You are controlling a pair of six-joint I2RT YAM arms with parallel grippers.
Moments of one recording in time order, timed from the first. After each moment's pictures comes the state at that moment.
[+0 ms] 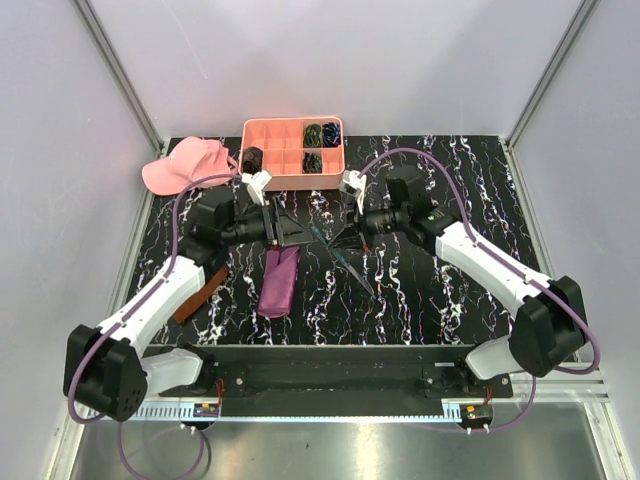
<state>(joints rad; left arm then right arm) -0.37 1.15 0.80 0.04 0.85 -0.87 0.55 1.44 1.14 -0.22 -0.86 -0.08</state>
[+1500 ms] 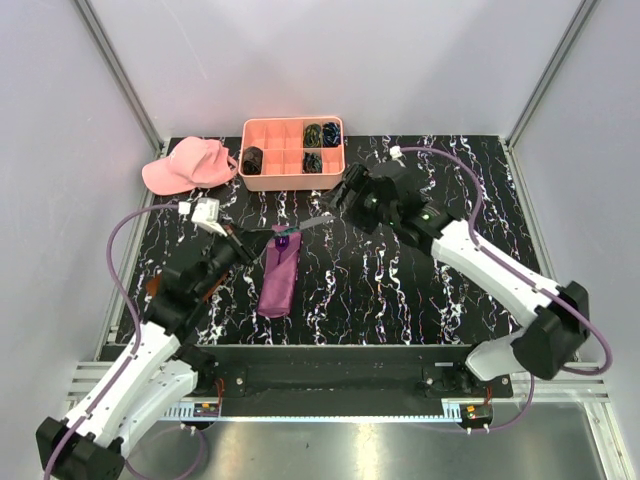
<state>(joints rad) -0.42 0.67 0.55 0.08 0.21 -0.62 0.70 1.41 1.29 -0.39 0.04 1.06</state>
